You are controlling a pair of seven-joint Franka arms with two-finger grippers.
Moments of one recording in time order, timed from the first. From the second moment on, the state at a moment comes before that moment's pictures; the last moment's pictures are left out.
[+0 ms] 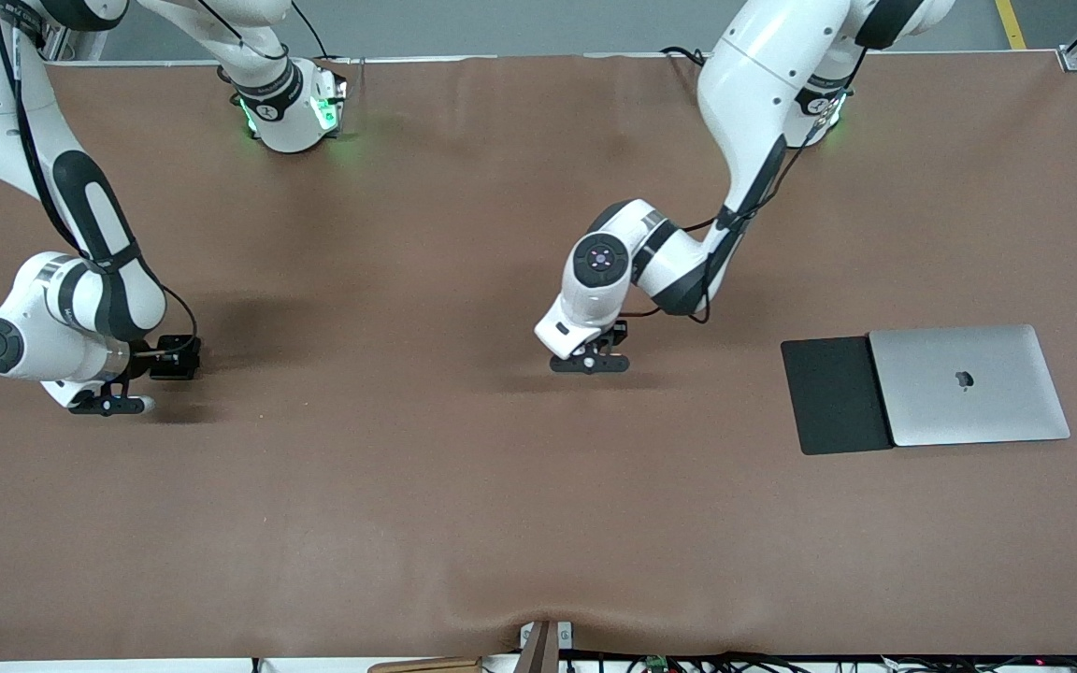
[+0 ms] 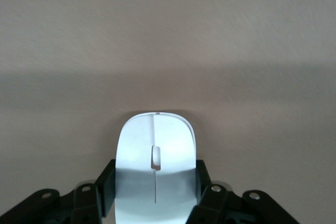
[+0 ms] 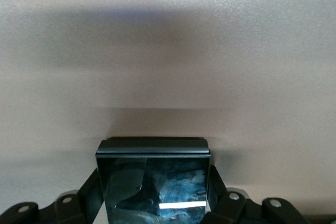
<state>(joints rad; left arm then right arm) -0.66 0.74 -0.11 -1.64 0.04 2.38 -0.75 -0.18 0.57 -0.09 -1.95 0.00 2.28 -0.25</state>
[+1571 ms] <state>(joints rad) -0.44 0.32 0.00 -1.57 0.04 1.96 -0.63 0.27 0.48 -0.06 -1.68 0.20 1.91 0.16</state>
